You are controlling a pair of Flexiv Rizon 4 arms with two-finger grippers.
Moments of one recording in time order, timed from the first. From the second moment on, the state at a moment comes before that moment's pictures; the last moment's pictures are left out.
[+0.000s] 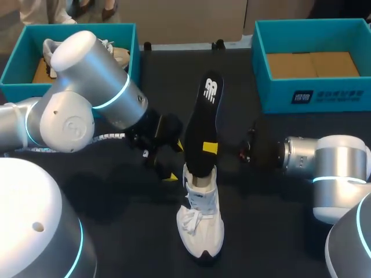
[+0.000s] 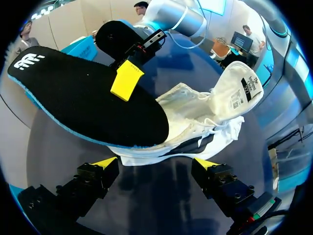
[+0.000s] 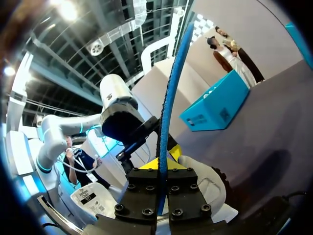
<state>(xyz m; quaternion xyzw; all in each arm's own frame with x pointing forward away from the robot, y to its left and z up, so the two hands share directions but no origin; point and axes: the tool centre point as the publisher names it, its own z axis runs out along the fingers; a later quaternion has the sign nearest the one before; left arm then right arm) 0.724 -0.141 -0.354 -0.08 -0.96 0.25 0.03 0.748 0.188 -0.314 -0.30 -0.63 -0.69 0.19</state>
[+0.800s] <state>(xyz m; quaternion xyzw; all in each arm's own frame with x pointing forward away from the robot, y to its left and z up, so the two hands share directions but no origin) 0.724 -0.141 -0.354 -0.08 -0.96 0.25 0.03 0.752 0.186 -0.316 -0.27 -0.64 -0.71 0.15</state>
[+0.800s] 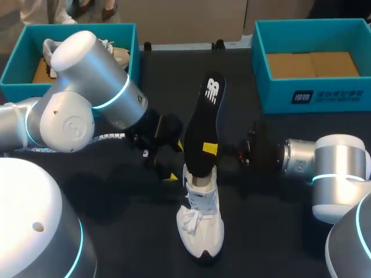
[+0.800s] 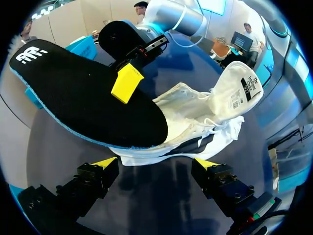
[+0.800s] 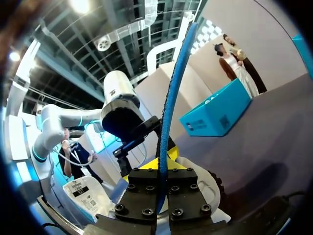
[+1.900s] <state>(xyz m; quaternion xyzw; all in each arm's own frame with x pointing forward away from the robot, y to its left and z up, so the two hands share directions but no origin) 0.724 -0.141 -0.354 -0.08 -0.96 0.25 0.03 0.715 0.188 -0.344 -0.32 -0.66 -0.67 0.15</state>
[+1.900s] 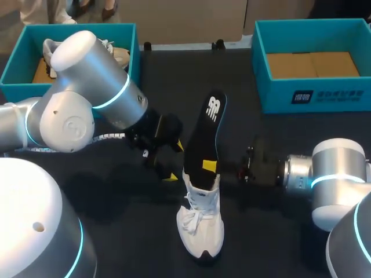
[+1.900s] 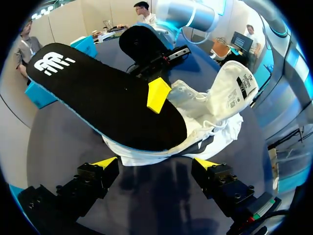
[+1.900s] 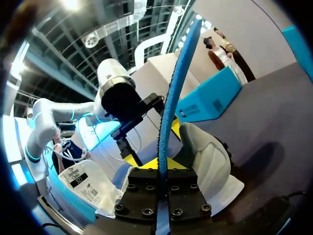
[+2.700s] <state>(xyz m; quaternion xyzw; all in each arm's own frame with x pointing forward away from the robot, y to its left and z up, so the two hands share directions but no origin) 0.724 -0.141 -0.354 -0.08 -0.96 0.25 0.03 0.702 0.193 -0.351 -0.31 -0.66 -0.65 0.21</state>
